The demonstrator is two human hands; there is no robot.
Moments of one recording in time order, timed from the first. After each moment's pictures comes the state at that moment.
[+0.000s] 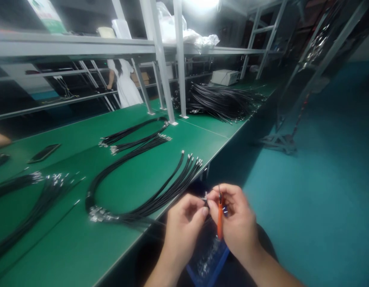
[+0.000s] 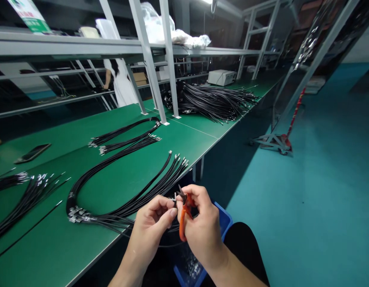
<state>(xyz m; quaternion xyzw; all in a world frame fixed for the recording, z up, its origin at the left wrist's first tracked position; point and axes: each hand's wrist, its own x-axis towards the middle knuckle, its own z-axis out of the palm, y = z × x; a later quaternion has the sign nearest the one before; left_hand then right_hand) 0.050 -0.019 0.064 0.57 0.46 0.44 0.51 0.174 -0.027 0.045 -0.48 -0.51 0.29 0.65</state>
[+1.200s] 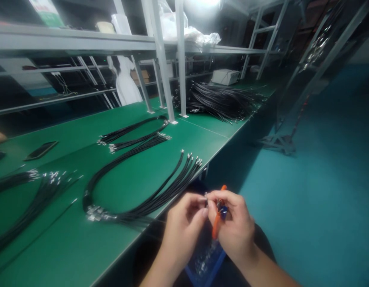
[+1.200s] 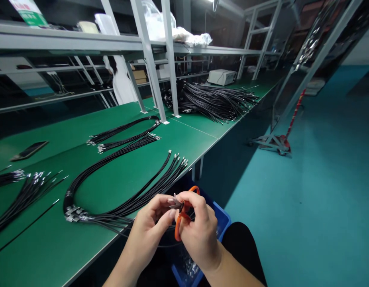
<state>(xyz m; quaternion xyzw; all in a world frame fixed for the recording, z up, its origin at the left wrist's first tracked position) 0.046 -0.020 0.070 0.64 0.45 0.42 0.46 0.172 -0.029 0.034 -0.47 -0.58 0.12 0.65</state>
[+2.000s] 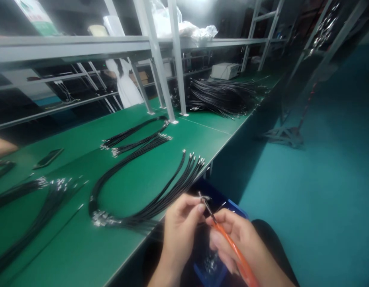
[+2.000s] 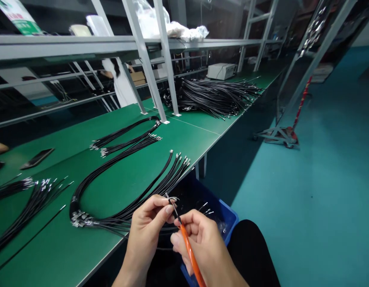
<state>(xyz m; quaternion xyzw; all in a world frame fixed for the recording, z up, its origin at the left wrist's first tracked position) 0.045 -0.013 0.060 0.51 0.44 0.51 0.53 0.176 -0.054 0.062 -0.47 -0.32 0.70 0.43</state>
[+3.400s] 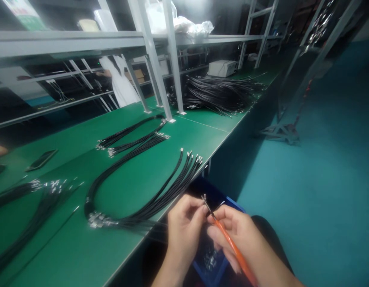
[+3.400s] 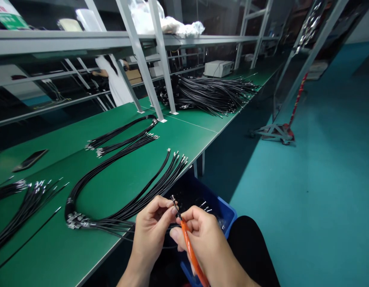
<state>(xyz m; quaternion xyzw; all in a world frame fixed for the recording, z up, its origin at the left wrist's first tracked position) 0.054 -0.014 0.048 0.58 0.49 0.48 0.44 0.179 -0.048 0.065 -0.56 -0.34 0.65 0.38</state>
